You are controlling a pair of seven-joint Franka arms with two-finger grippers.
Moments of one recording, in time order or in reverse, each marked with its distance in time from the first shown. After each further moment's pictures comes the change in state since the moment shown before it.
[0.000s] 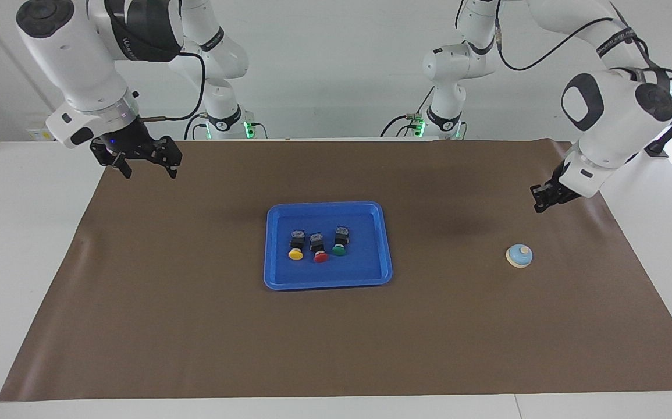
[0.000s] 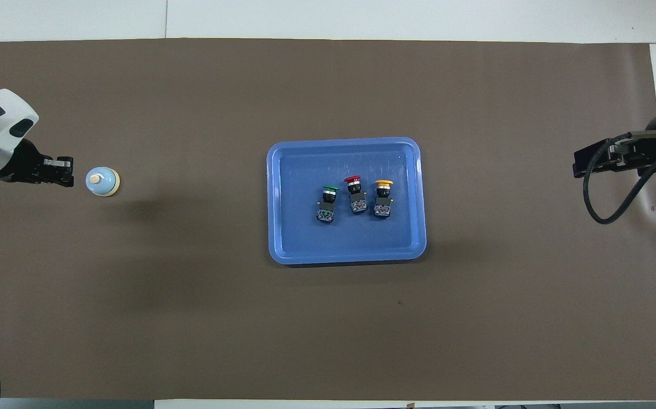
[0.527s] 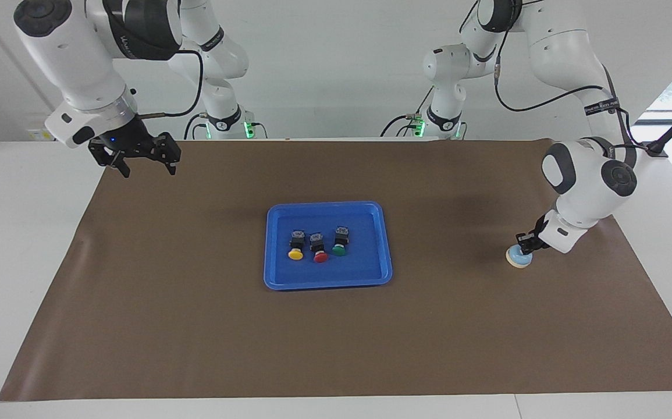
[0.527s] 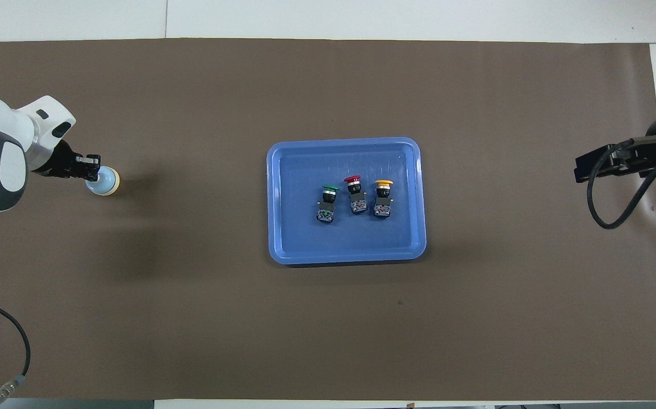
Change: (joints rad) left arm -0.001 0.096 -0.005 0.003 0.005 0.082 0.002; right arm 0.000 -0.002 0.001 0.000 0.000 -0.012 -0.004
